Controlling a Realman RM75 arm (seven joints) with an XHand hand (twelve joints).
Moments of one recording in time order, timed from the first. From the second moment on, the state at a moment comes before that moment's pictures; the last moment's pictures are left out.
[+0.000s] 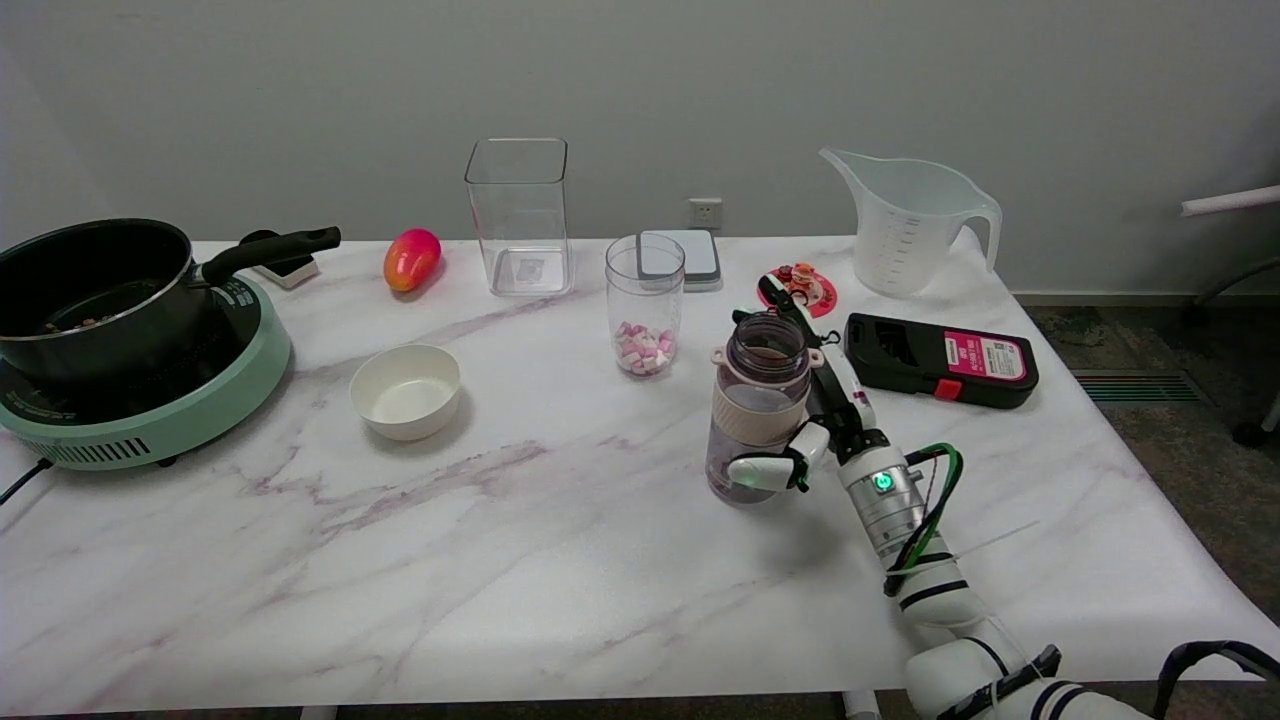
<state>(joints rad) 0.05 -1.22 -1.99 0.86 0.65 1.05 1.21</state>
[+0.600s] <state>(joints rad) -0.02 -1.12 -1.99 1.03 0.65 0.88 1.19</state>
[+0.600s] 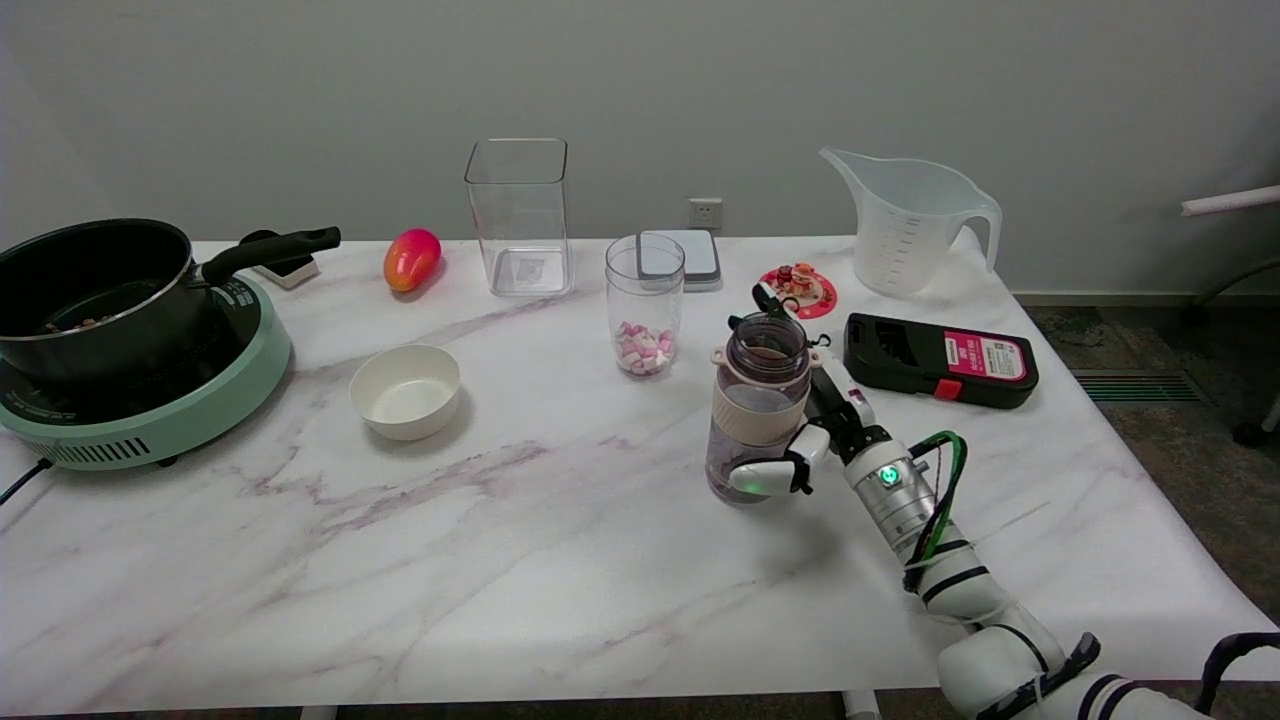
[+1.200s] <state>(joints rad) -0.11 -1.06 -1.91 1.20 0.65 0.64 1.13</state>
